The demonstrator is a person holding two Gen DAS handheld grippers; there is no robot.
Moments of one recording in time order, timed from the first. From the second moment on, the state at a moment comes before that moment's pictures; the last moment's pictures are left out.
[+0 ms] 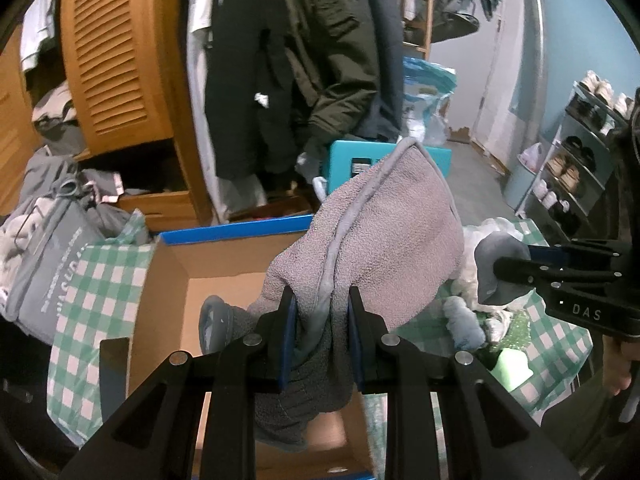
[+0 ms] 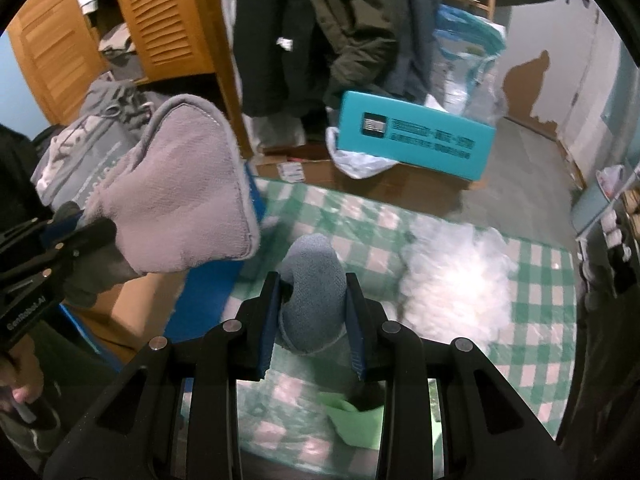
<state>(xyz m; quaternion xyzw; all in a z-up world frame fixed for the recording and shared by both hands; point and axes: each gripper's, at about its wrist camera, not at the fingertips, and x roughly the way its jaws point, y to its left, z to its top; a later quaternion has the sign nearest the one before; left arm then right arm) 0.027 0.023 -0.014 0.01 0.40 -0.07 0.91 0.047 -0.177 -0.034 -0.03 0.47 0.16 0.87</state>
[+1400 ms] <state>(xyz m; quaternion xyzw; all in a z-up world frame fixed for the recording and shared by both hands) 0.034 0.129 -0.069 -0.05 0.46 0.06 0.88 0.070 -0.013 -0.086 -0.07 0.52 0.27 0.80</state>
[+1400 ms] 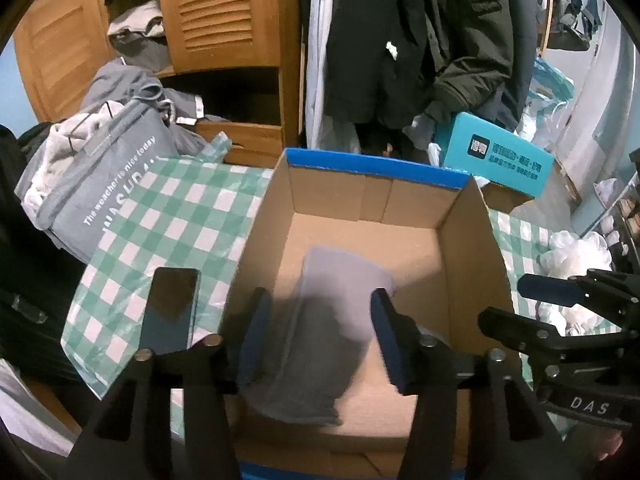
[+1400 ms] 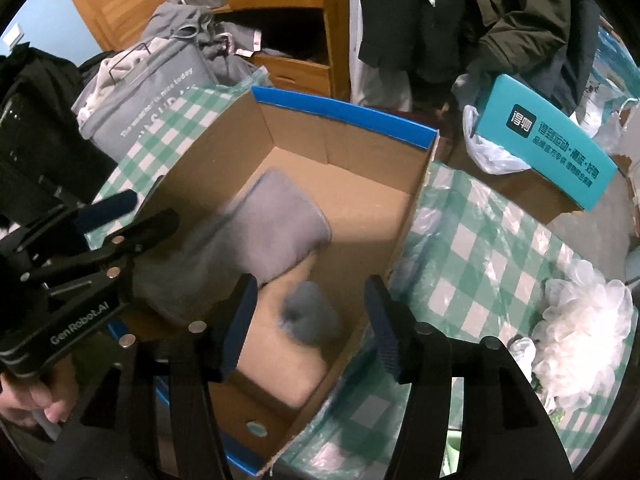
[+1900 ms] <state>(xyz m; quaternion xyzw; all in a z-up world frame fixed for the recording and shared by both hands) 0.033 0.110 -0.059 -0.04 0.45 0.05 0.89 0.064 -0.046 -0.075 -0.06 0.51 0.24 0.82</state>
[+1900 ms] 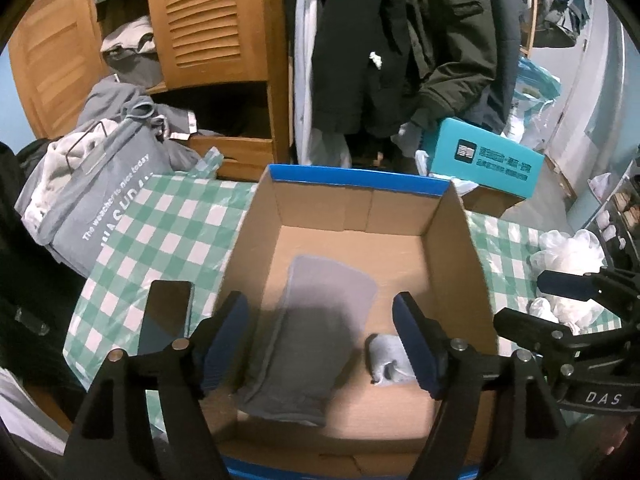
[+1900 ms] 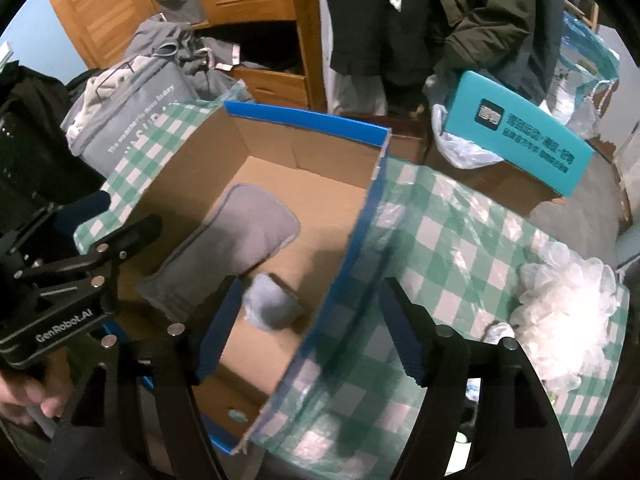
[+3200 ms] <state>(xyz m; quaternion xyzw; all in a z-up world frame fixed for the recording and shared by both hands) 0.029 -0.060 -0.064 0.07 0.46 -0.10 0.88 0.026 -0.228 -0.096 0.01 0.53 0.10 0.84</state>
